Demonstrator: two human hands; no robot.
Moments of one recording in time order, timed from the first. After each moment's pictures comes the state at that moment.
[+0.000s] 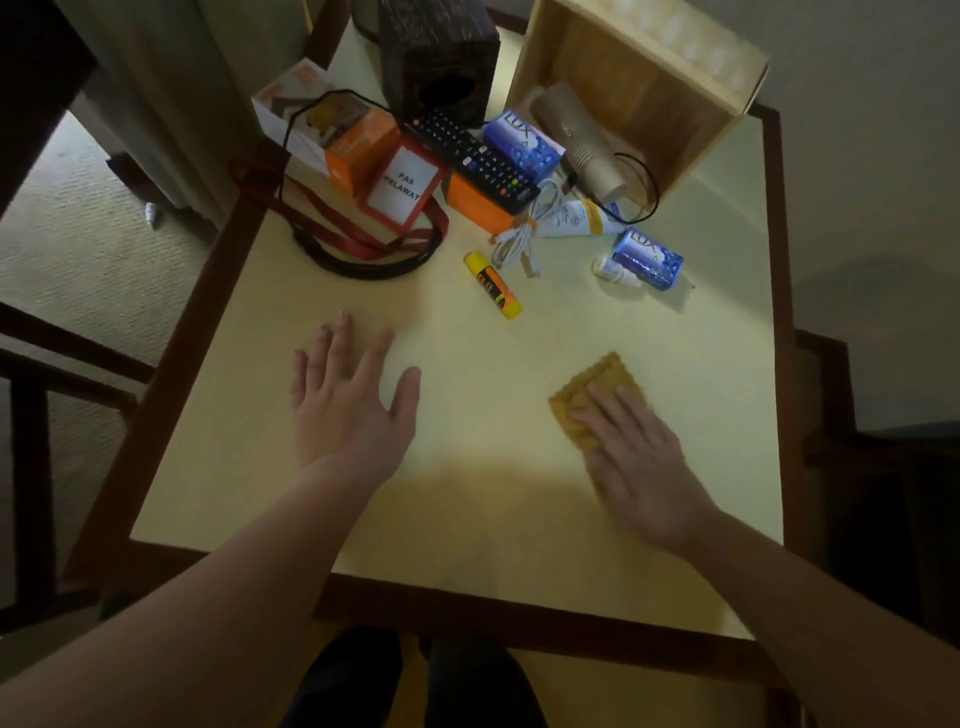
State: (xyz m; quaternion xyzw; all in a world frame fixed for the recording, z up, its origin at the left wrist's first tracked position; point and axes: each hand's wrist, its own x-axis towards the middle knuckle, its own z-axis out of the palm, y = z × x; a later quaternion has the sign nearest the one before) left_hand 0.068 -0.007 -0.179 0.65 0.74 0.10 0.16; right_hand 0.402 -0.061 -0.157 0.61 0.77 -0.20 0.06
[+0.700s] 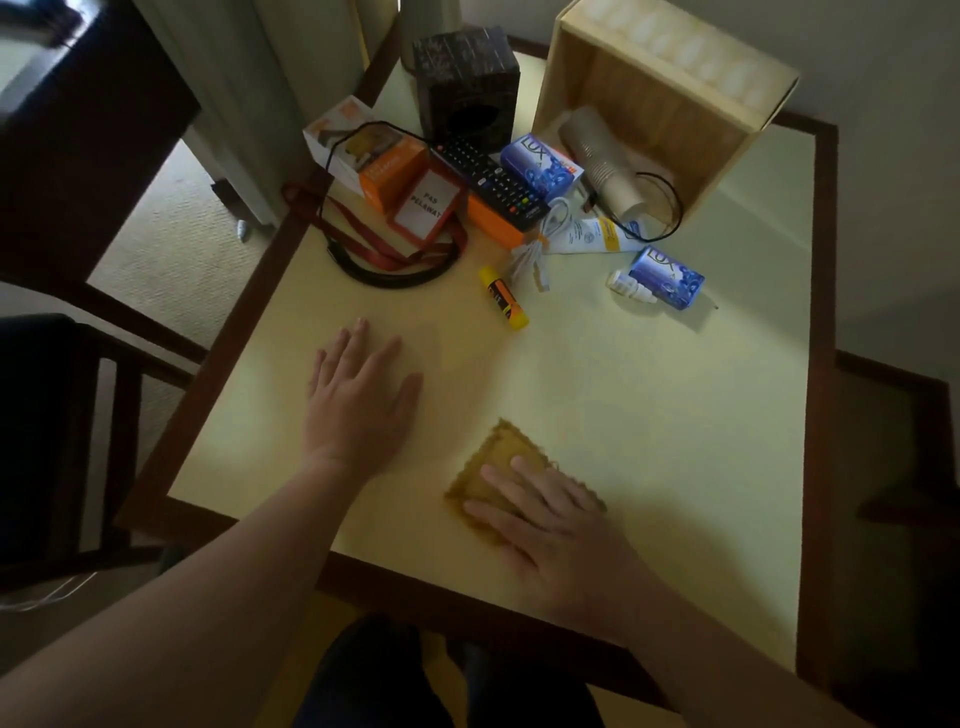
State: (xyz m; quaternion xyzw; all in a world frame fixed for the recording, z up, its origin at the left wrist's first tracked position) left_hand 0.070 -0.013 -0.178 0.65 0.74 0.13 0.15; right_hand 0.356 -0.105 -0.164 0.41 0.90 -0.17 0.05
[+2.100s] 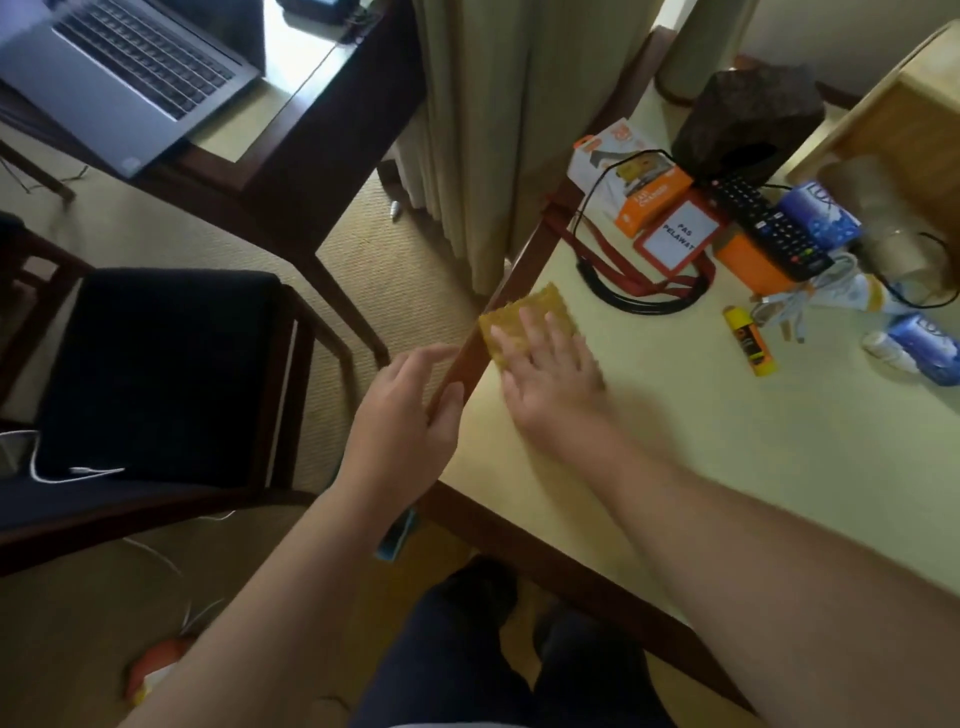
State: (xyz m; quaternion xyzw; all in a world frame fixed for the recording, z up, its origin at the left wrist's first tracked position) left_hand -0.123 -0.077 -0.085 0.54 0.76 0.26 0.26; right_hand 0.042 0.032 -0.164 0.48 0.85 -0.15 0.12
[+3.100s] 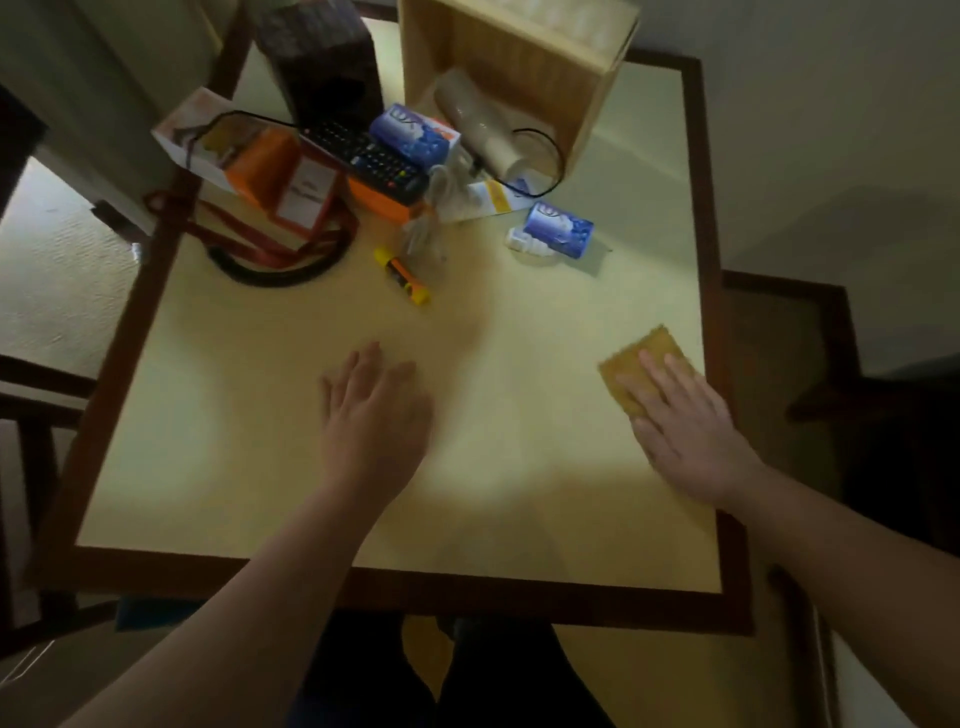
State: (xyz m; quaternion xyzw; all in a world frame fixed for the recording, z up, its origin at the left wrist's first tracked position) left_hand 0.167 -0.036 -0.166 0.67 0.70 0.13 0.21; right_hand 0.543 -0.078 -0.150 0.66 0.73 -0.17 0.11
